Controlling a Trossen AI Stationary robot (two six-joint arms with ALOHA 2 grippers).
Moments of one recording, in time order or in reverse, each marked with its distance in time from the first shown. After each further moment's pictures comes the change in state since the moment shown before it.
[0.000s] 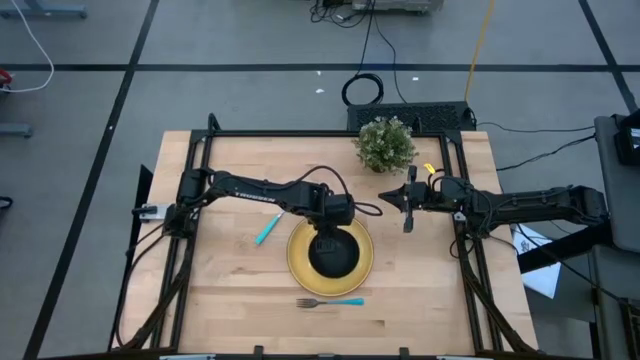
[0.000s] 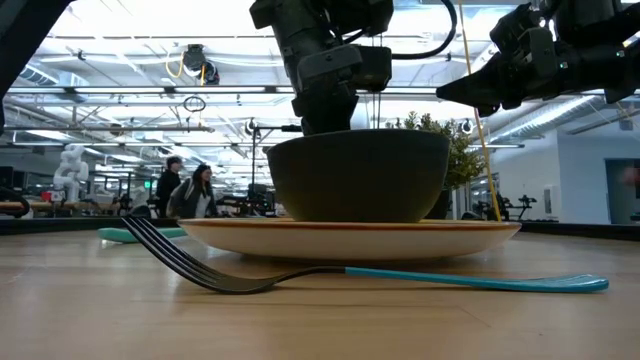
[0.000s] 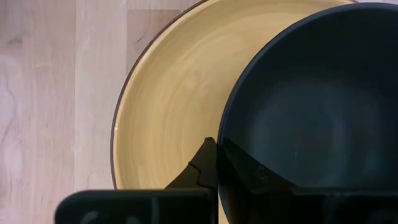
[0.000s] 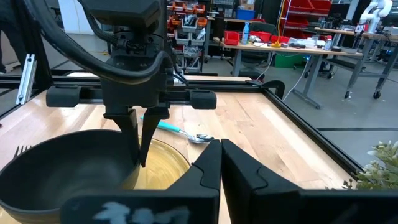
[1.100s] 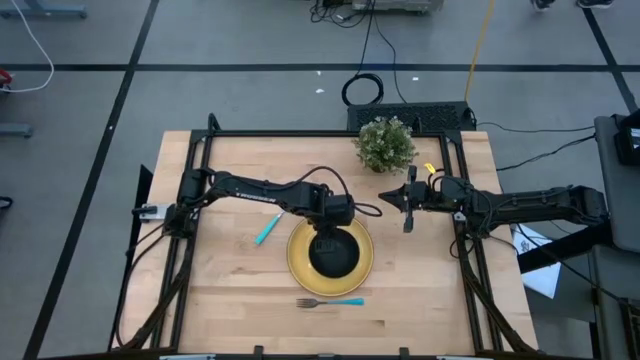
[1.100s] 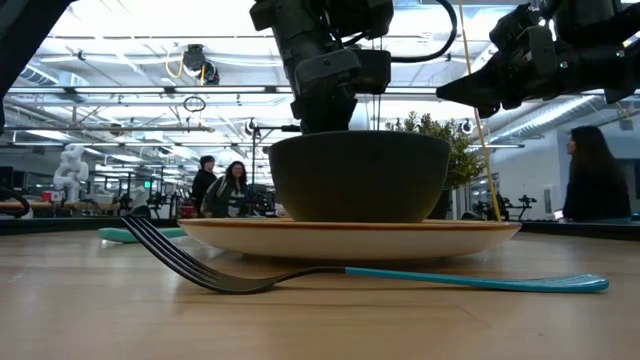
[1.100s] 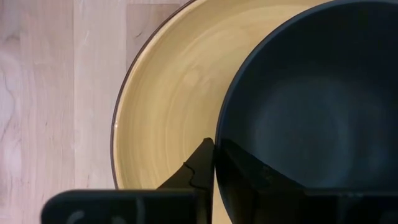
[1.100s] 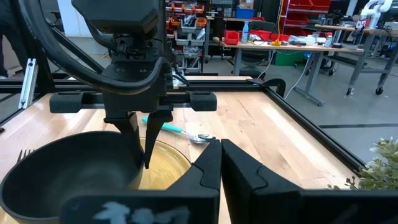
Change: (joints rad) left arm 0.000 0.002 -0.002 -0.007 0.000 0.010; right arm 0.000 0.000 0.000 0.000 0.000 0.024
